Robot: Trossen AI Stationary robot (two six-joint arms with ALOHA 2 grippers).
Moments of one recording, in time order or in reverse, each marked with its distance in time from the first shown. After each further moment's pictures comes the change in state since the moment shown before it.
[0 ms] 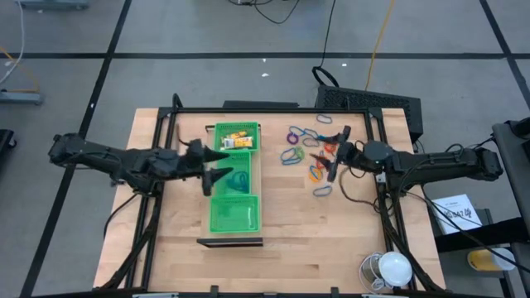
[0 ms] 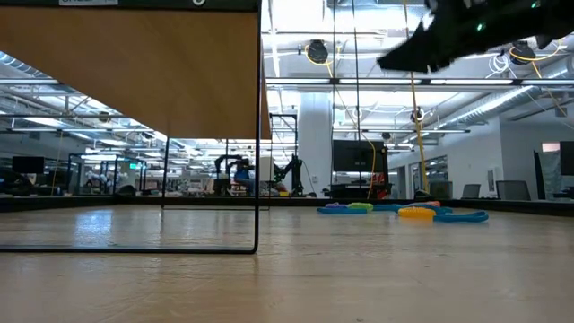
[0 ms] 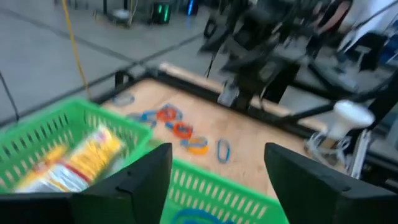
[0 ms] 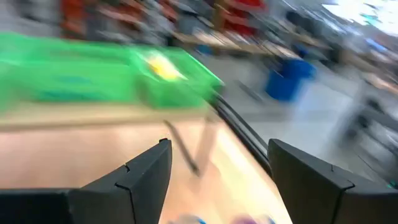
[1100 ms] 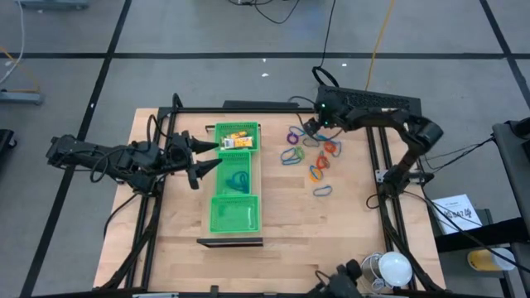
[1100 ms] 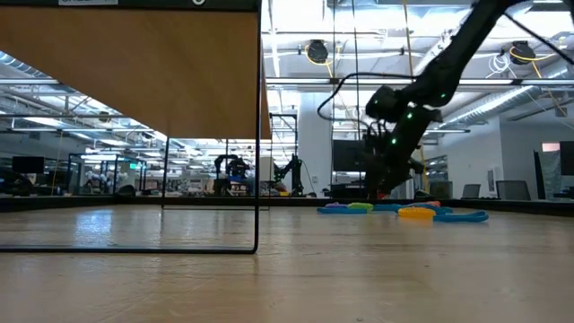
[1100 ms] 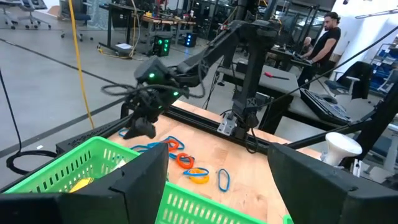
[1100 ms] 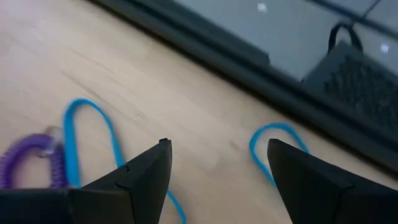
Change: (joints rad) left arm 0.000 -0.124 0.001 0.006 -0.033 0.063; right arm -0.747 0.906 0.407 -0.255 -0.269 0.295
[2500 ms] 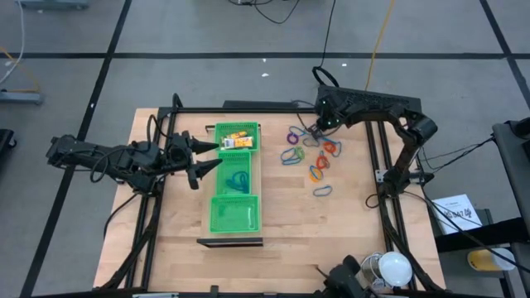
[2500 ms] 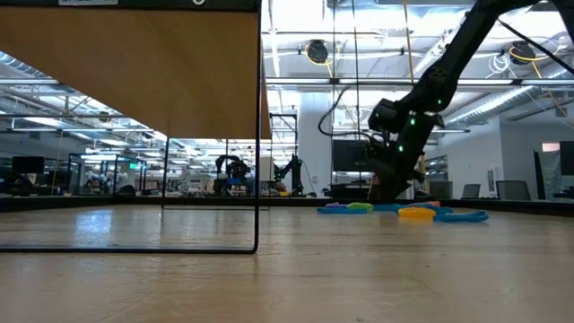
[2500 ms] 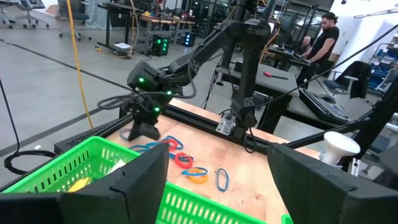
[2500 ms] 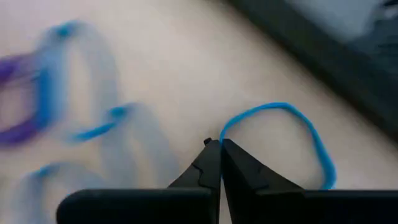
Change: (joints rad) left arm 0.000 0.000 0.000 0.000 0.006 0.000; right arm -0.054 0.050 0.040 -0.134 -0.156 -0.183
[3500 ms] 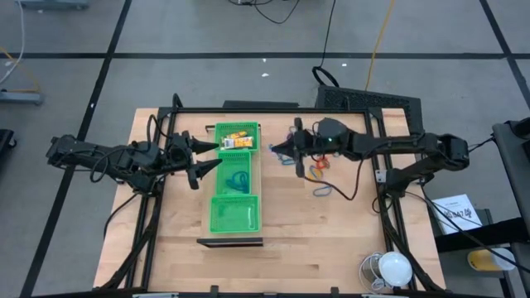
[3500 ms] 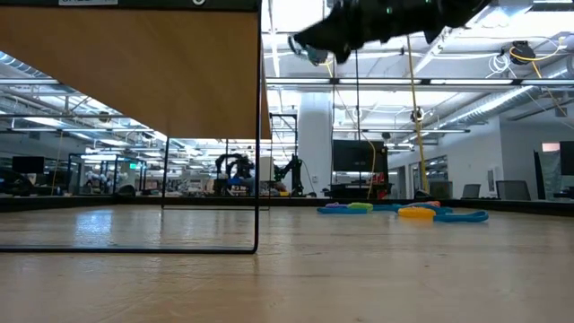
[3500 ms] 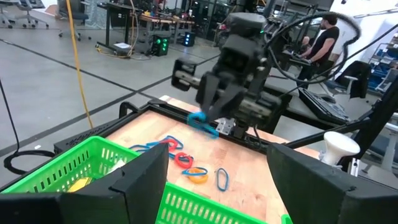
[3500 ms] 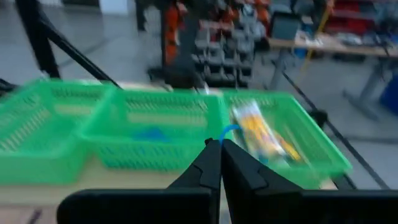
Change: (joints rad) left arm 0.000 0.000 0.000 0.000 0.000 0.000; right arm 0.682 -0.389 0.004 0.481 -0.133 -0.079
